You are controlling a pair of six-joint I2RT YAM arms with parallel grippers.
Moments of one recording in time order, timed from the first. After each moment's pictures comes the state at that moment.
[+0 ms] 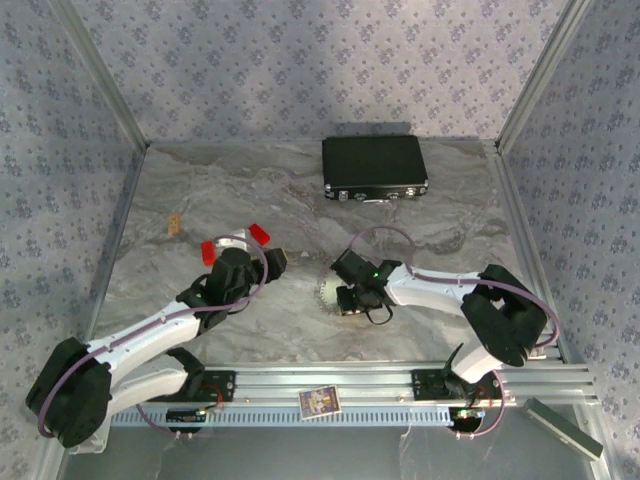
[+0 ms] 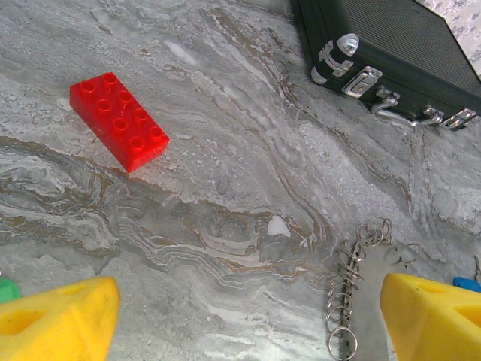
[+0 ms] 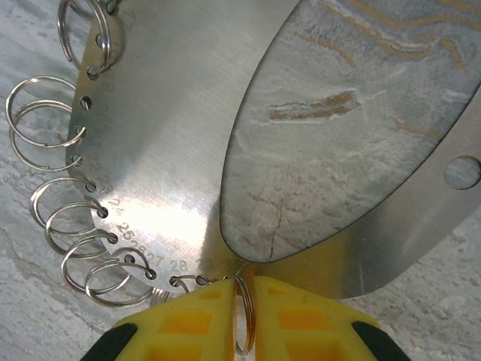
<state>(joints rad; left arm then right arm) -0.68 1.02 0.41 0.07 -0.23 -0.75 0.89 1.55 0.80 -0.48 -0.03 0.67</state>
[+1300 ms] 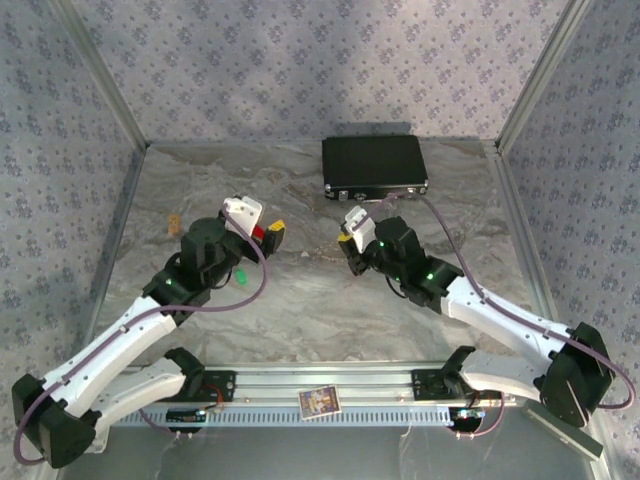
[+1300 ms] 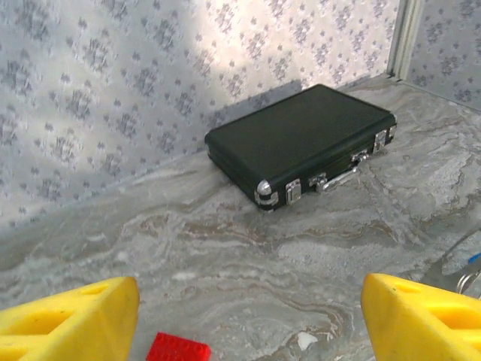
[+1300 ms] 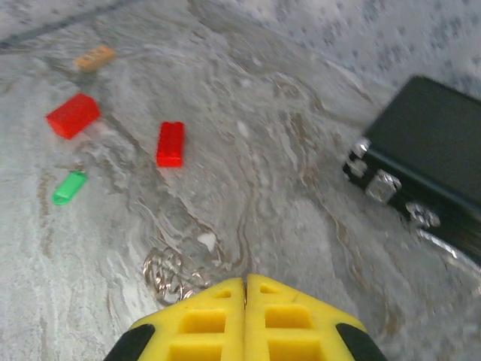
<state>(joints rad) -0.67 0.88 0.78 -0.13 -0.15 0.07 0.78 1.10 0.78 -0.08 0.00 -0.13</state>
